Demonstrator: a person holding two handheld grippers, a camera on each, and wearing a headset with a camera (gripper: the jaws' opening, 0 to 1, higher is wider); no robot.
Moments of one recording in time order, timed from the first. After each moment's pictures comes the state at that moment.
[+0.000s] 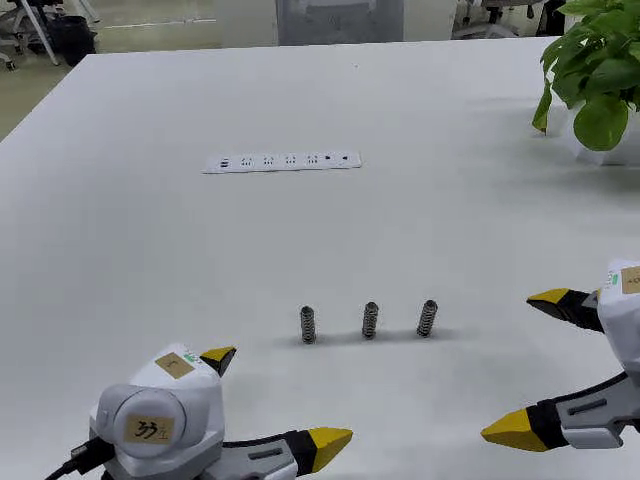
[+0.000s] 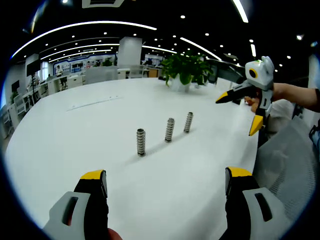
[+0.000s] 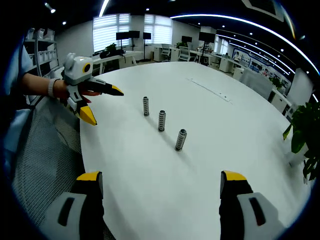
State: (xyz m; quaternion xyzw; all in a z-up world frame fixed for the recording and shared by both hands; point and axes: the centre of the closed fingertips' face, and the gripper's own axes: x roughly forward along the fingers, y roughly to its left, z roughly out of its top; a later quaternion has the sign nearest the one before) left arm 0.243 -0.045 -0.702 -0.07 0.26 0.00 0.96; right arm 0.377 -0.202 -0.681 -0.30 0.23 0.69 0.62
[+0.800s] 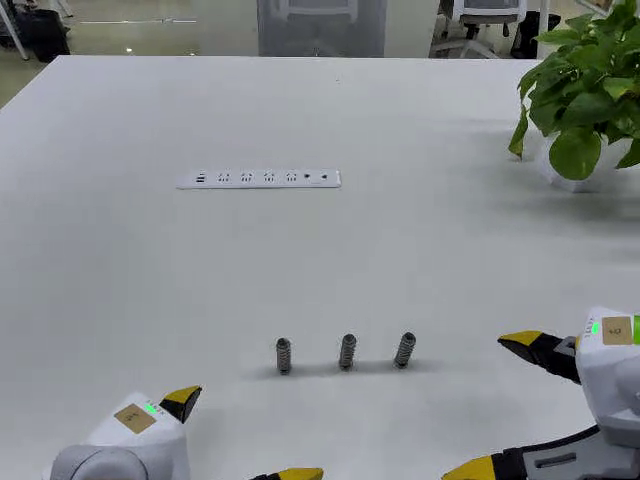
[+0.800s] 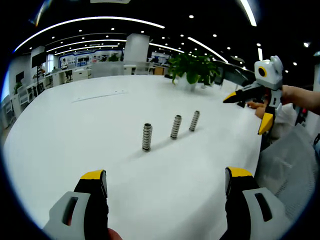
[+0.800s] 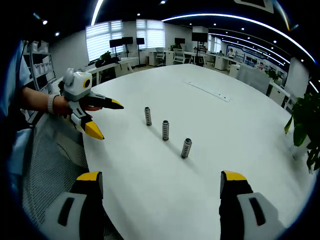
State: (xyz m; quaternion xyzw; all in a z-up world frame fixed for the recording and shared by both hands) left arm 0.241 -0.037 -0.712 -0.11 0.26 0.02 0.96; right arm 0.361 -0.185 -0.666 -0.26 0.25 0.69 0.63
